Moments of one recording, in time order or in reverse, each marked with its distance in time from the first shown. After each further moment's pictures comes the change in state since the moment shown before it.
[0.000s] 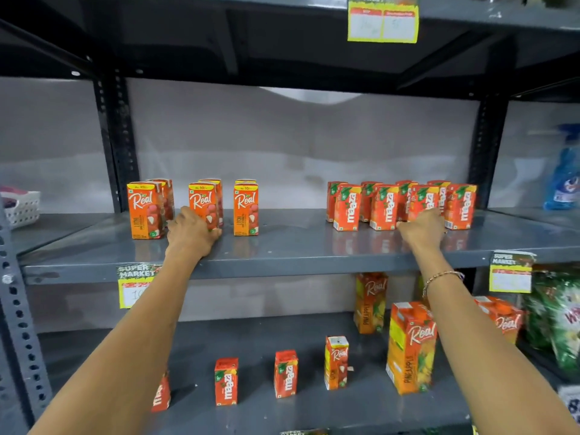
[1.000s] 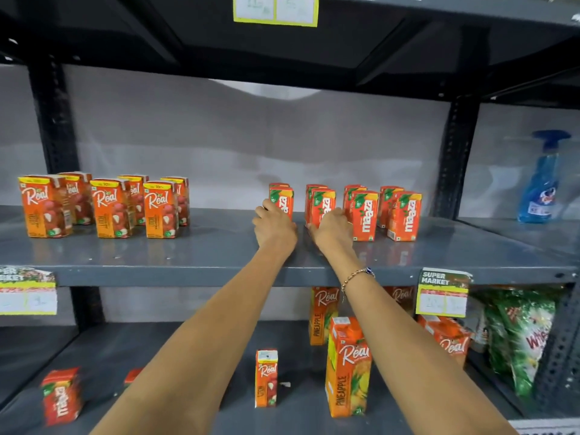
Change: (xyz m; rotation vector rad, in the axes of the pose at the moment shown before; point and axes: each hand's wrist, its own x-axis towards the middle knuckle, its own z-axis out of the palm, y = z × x) left_hand -0.061 0.265 0.137 -0.144 -0.002 0.085; right_hand 0.033 0.001 0.023 -0.126 -0.271 -0.307
